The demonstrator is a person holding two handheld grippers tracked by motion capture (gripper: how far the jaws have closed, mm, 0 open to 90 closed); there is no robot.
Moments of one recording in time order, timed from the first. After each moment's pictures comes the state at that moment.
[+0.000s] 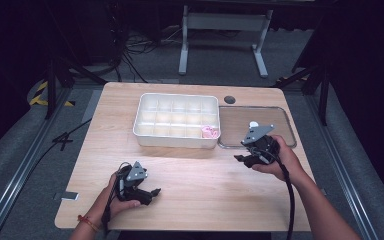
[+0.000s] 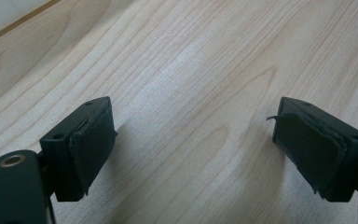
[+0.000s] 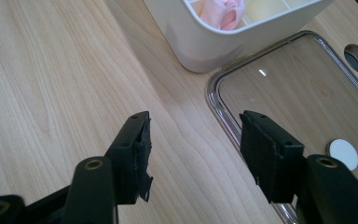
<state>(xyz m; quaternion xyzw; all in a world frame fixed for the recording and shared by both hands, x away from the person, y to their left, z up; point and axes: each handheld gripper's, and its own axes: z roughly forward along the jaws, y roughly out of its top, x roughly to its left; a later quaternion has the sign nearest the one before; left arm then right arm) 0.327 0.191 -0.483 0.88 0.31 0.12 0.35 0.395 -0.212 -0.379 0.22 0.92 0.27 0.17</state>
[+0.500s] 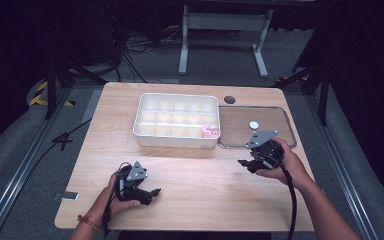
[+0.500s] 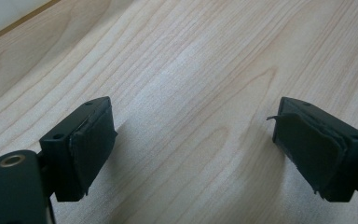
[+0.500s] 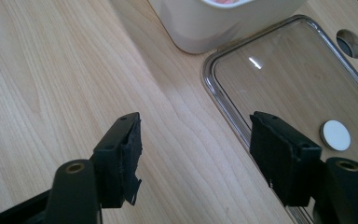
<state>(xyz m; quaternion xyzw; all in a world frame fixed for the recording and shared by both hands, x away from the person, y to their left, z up) 0.327 0.191 -0.483 0.88 0.31 0.12 0.35 0.386 -0.222 -0.387 0.23 0.92 0.26 0.19</state>
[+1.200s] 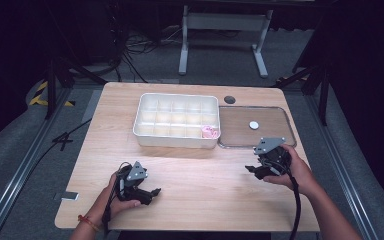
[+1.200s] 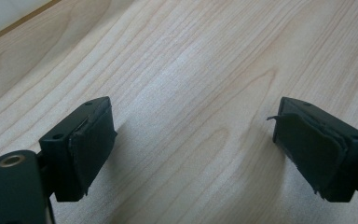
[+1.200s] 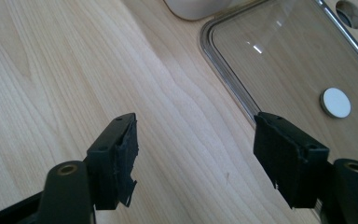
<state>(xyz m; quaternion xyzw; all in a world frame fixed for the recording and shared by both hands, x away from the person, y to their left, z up) 0.328 0.191 -0.483 0.88 0.31 0.12 0.35 0.374 -0.243 -0.399 0.24 0.92 0.25 0.19</state>
